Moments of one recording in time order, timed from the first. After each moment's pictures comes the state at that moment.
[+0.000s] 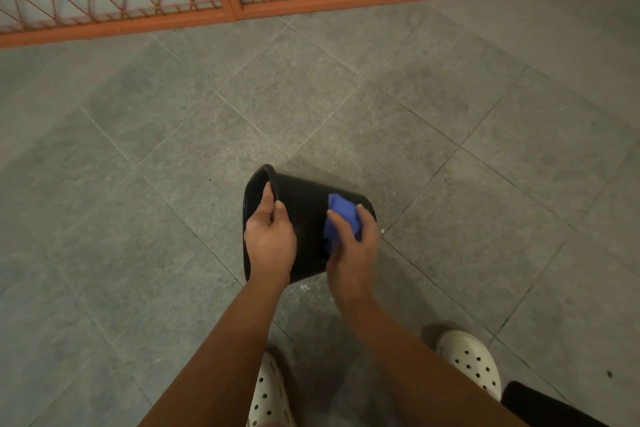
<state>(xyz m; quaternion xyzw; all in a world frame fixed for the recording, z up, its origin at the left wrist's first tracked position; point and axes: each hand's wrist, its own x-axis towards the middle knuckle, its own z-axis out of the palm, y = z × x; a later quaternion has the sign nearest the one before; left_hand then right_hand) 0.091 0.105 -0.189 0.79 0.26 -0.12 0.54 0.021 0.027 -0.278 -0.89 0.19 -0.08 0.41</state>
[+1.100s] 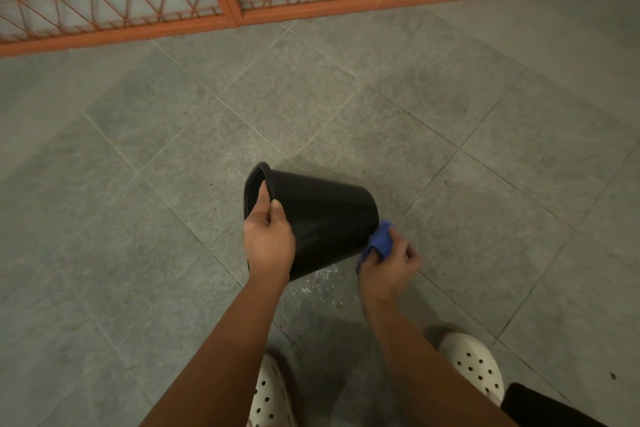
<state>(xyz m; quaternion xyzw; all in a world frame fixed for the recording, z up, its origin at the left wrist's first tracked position) 0.093 0.102 -0.176 0.80 0.24 -0.10 0.54 0.007 -0.010 -0.280 -0.77 0.48 -0.04 0.43</state>
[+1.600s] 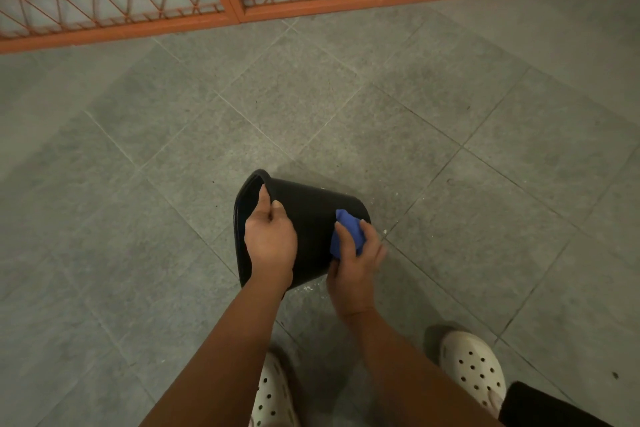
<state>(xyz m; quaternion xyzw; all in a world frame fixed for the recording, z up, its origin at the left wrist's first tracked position) 0.095 0.103 -0.180 0.78 0.31 -0.12 0.53 0.009 0.035 -0.286 -0.91 0.21 -0.12 0.32</state>
